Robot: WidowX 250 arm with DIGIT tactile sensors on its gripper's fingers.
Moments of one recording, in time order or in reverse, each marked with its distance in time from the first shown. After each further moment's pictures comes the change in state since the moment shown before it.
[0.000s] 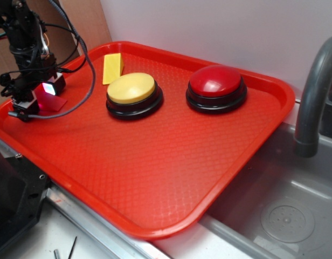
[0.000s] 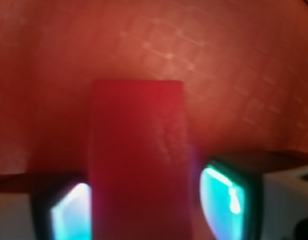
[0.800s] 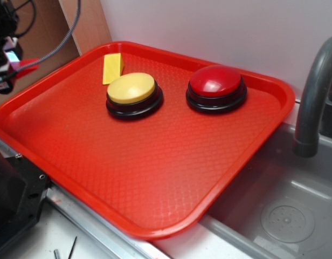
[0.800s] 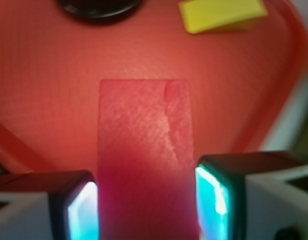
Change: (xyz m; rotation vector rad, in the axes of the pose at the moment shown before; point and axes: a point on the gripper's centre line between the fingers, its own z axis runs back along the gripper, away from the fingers) arm 0.003 -0.031 0.099 0.010 -0.128 0.701
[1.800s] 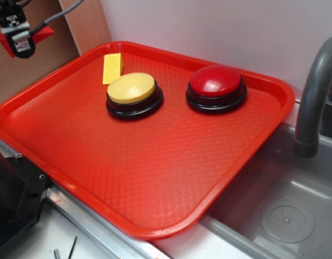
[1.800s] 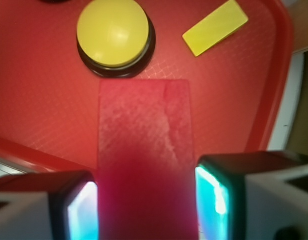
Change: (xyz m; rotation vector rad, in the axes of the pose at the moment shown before) arm 0.048 -0.043 0.053 -0.108 0.020 0.198
